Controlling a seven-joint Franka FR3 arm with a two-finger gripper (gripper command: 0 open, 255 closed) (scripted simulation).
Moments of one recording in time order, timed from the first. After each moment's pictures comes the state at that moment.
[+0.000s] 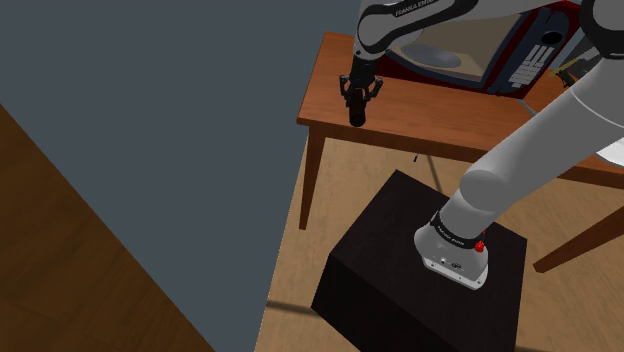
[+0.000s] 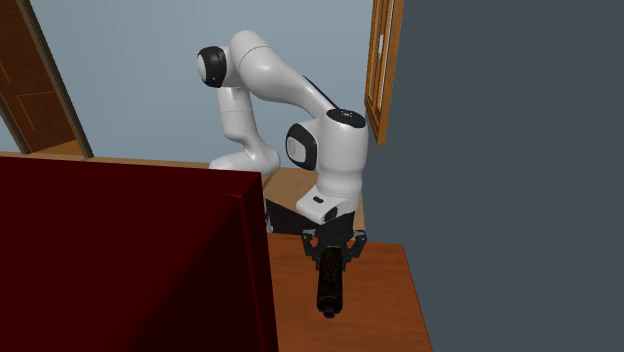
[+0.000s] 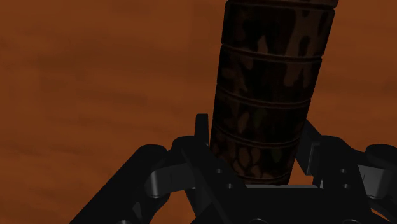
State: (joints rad) arm -0.31 -0.18 0.03 -2.31 -0.04 2.11 0.66
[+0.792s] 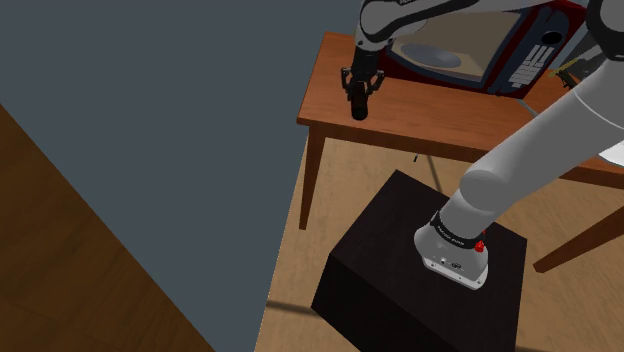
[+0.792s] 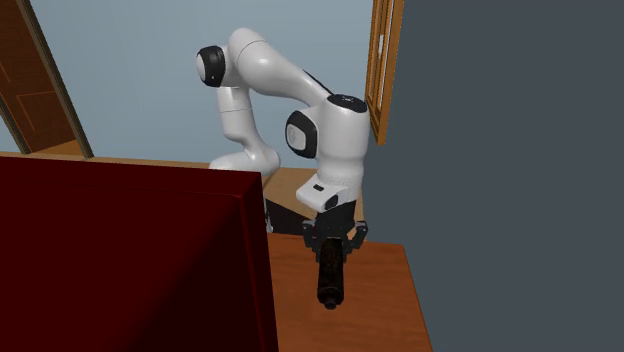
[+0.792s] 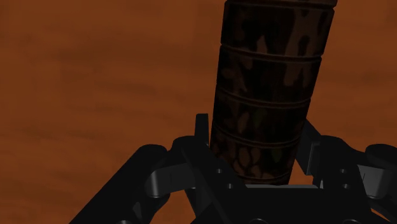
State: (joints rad) arm -0.31 -0.20 0.03 -2.27 -0.04 2.04 0.66
